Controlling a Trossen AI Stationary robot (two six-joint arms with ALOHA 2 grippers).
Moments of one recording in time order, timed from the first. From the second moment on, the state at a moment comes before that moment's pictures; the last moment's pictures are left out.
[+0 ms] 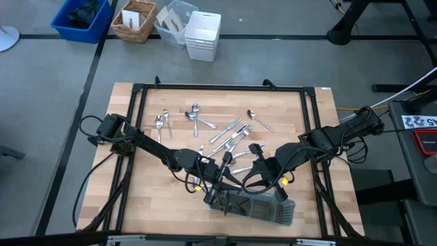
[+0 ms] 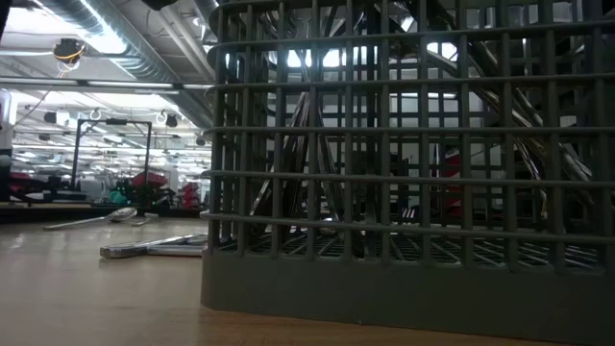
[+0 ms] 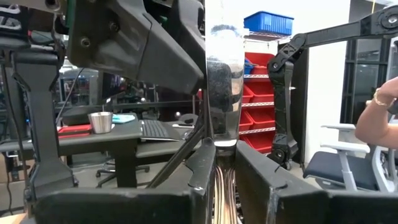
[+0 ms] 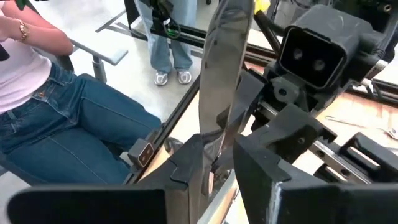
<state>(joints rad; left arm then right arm) -0.33 1.83 1.08 1.00 0.05 0.01 0.46 1.44 1.56 -0.63 -0.04 0.00</state>
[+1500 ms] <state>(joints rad) -0.33 1.83 1.08 1.00 0.05 0.03 0.46 1.46 1.56 -0.57 -0.09 -0.06</state>
